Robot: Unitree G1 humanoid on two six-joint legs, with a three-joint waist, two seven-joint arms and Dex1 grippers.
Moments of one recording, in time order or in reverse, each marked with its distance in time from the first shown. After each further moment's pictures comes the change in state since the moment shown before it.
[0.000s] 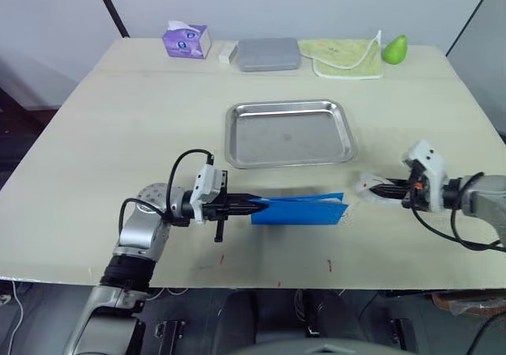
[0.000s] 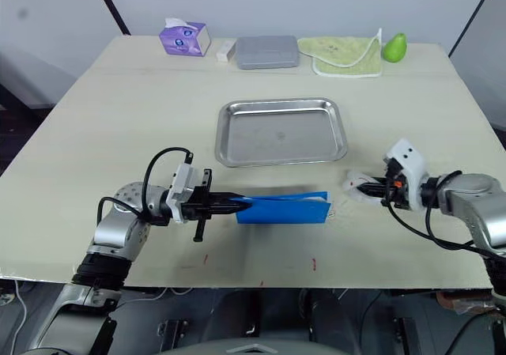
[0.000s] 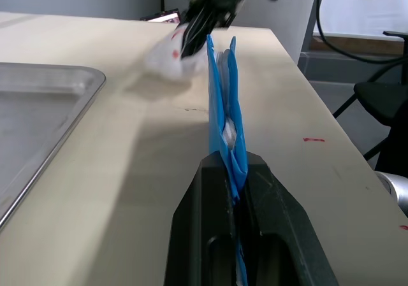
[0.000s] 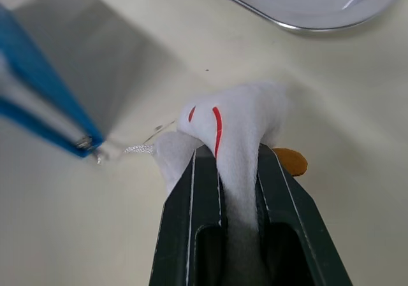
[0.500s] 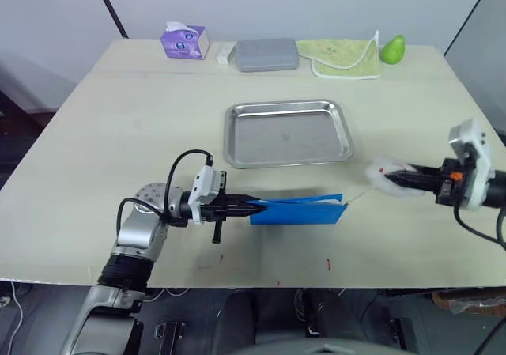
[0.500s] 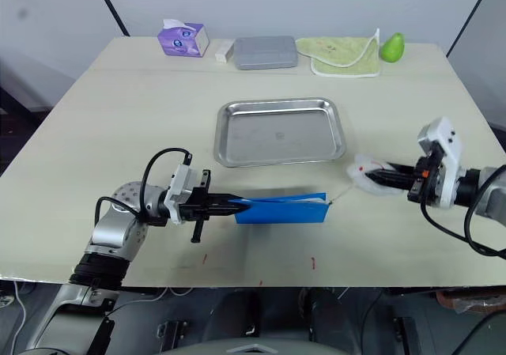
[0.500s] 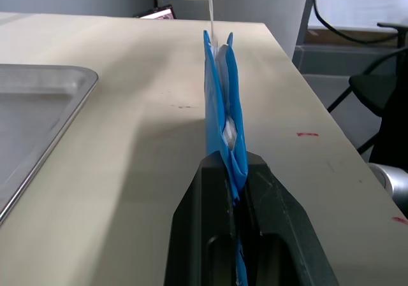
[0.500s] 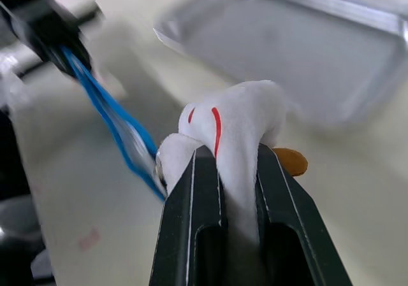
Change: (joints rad) left arm -0.004 0.019 -0.004 0.011 0.003 -0.026 -0.019; right arm -0.068 -0.017 -0.248 -0.171 0.320 0.133 -0.009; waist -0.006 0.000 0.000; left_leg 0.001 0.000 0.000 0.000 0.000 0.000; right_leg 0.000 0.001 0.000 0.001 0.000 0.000
